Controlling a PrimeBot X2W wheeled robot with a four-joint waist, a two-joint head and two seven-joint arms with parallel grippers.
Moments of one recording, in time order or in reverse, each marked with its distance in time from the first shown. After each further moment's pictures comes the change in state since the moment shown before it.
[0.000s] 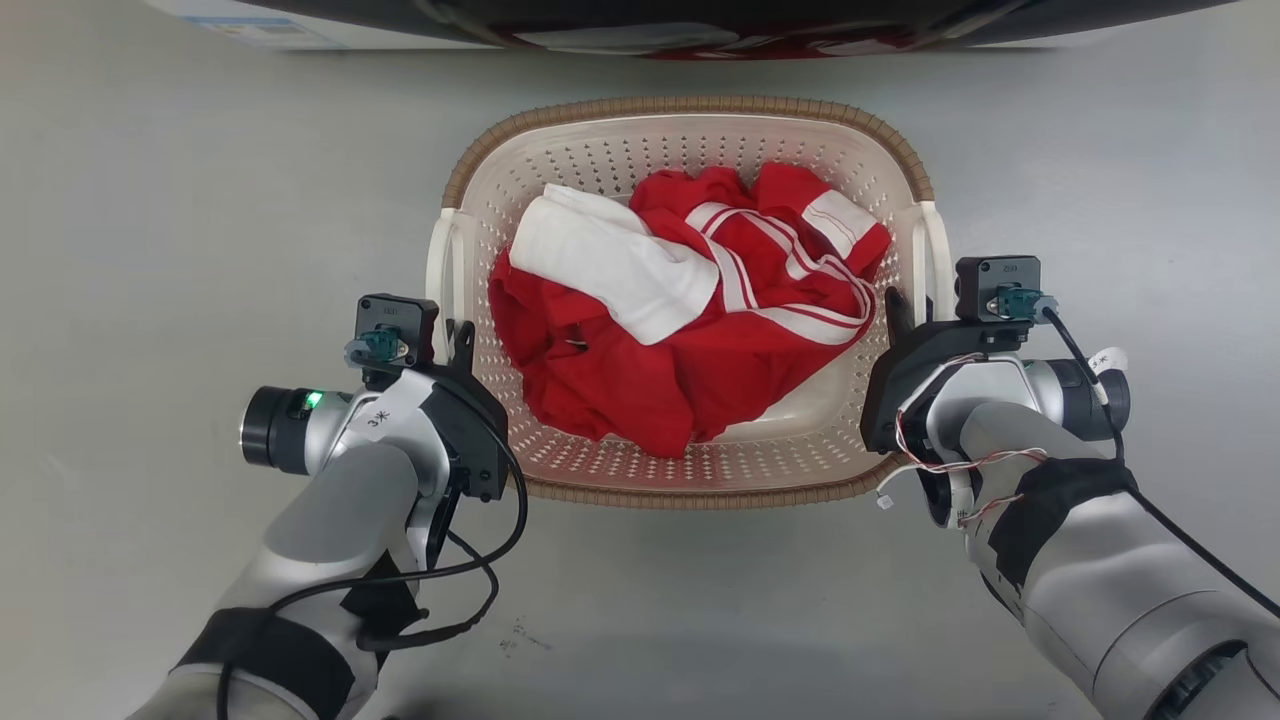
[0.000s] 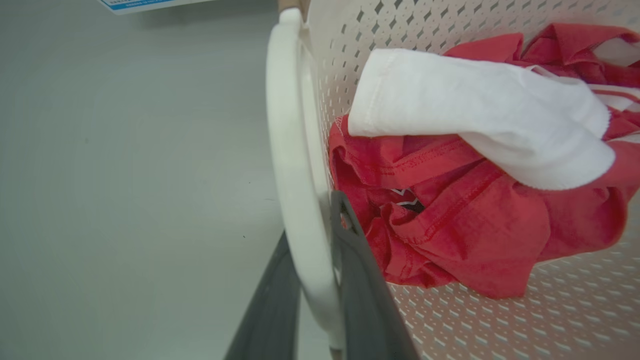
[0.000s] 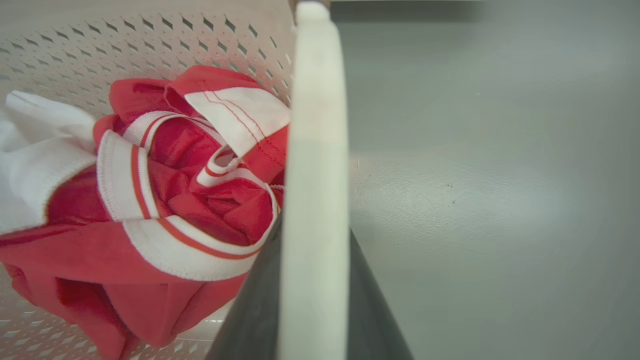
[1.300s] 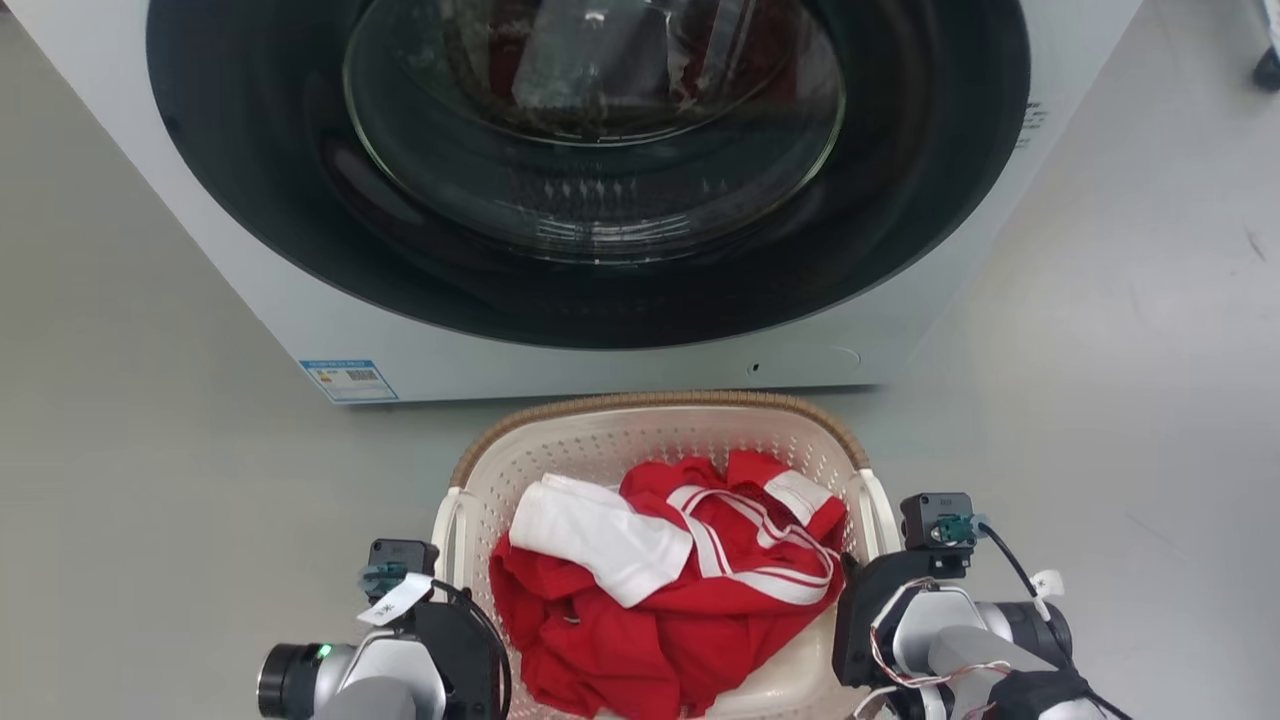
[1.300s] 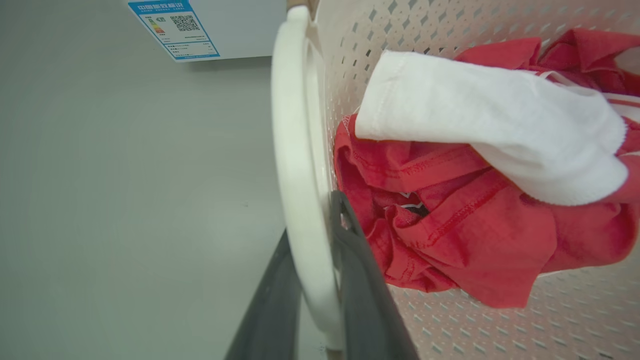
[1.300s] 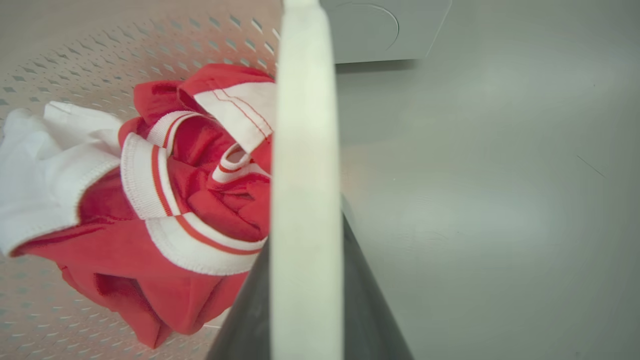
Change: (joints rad) left arm 0.342 0.007 -0.002 0.015 -0.046 -0.016 0.071; right arm 0.362 0.000 0.022 -0.139 0.063 -0.009 0.132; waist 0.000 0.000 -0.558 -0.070
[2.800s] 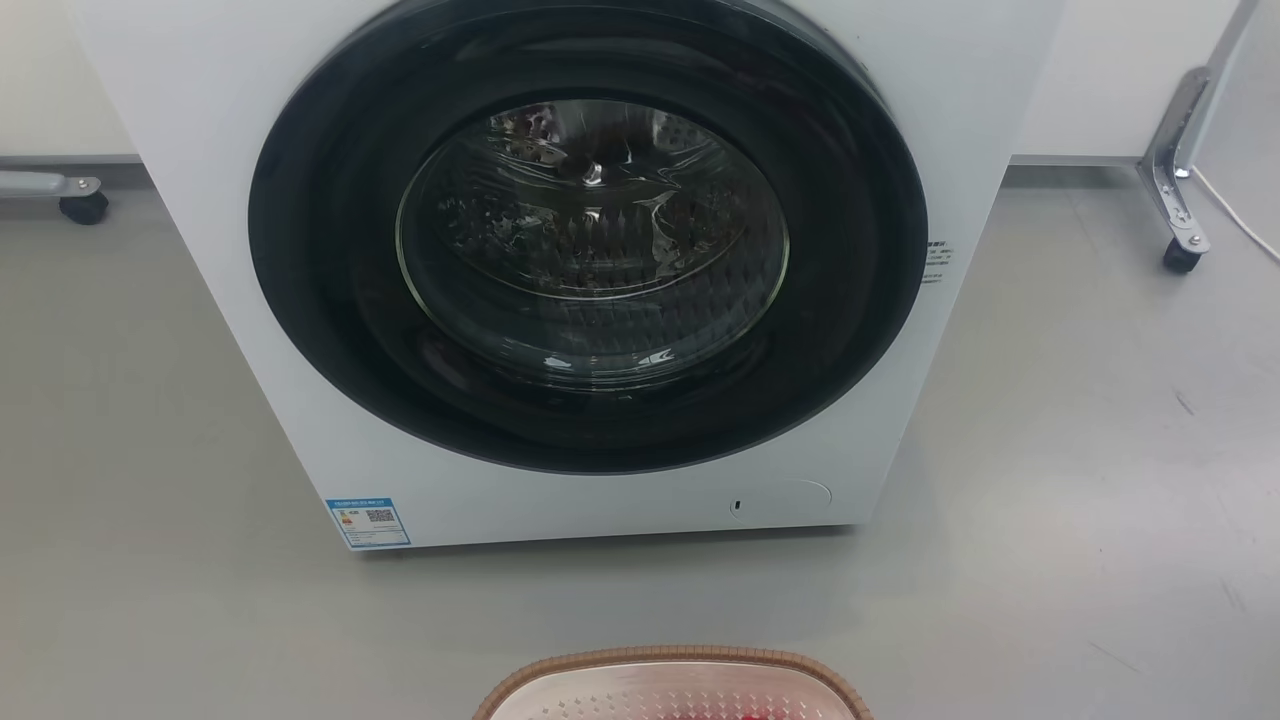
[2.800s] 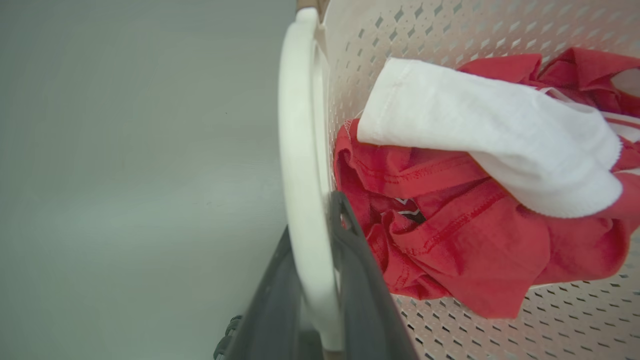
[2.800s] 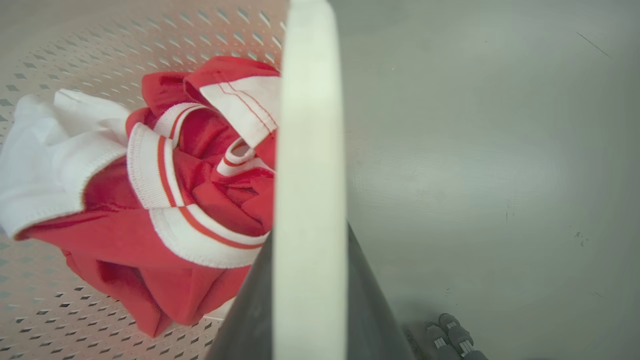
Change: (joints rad) left arm 0.279 -0.015 0.007 0.033 0.007 -0.027 0.044; right arm 0.343 0.005 -0.034 -0.055 -0.041 0.000 0.070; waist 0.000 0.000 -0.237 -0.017
